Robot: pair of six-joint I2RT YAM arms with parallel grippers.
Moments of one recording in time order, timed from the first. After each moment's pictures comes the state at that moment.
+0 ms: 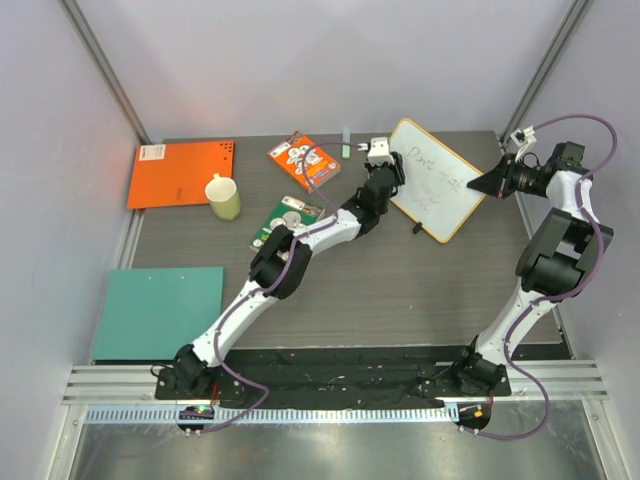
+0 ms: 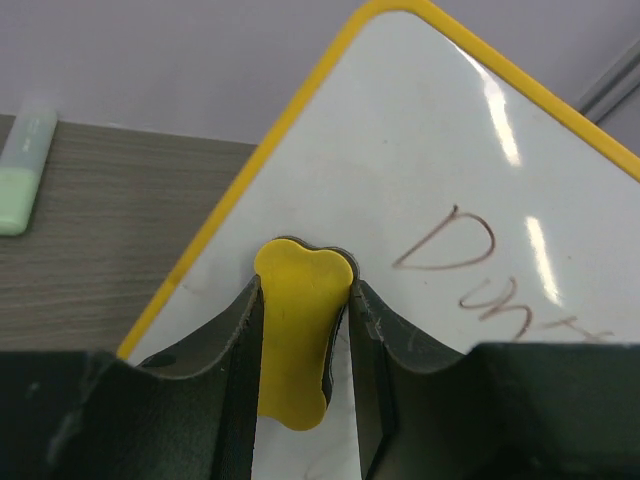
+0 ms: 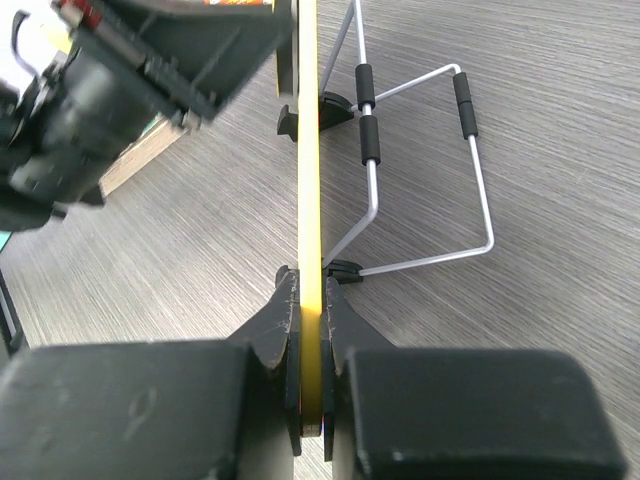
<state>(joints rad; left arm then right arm) -0.84 2.71 2.29 0.47 -0.55 -0.38 -0.48 1.98 1.61 -0.72 -1.18 -0.55</state>
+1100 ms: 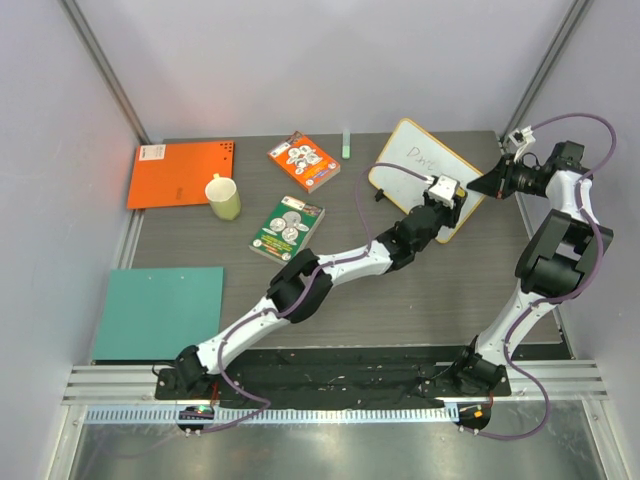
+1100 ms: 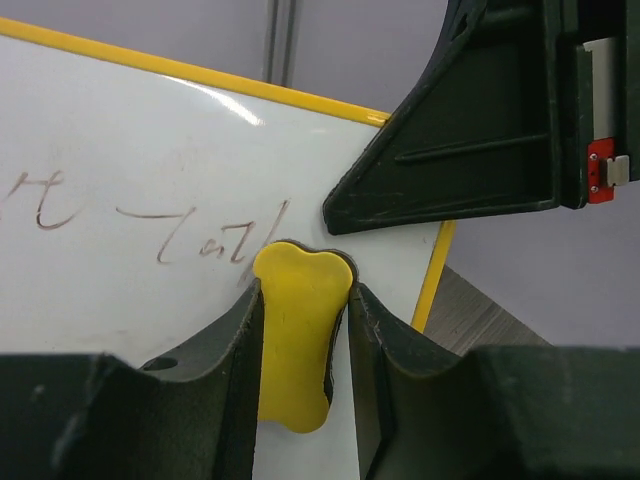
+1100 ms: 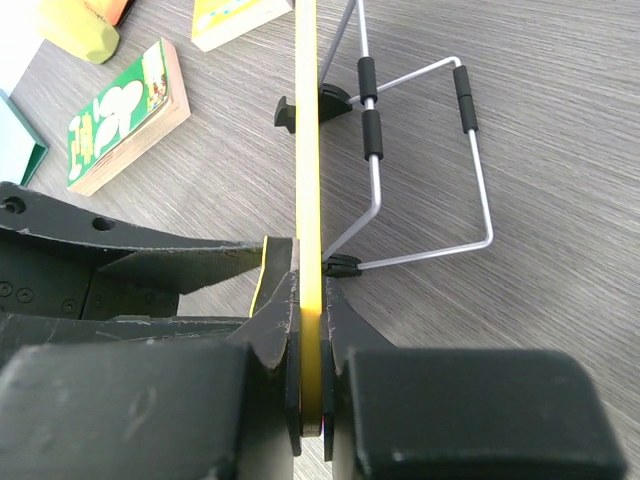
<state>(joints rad) -1.05 2.74 2.33 0.57 -0.34 -0.16 -0.47 1.96 1.61 -0.74 -1.15 -0.57</state>
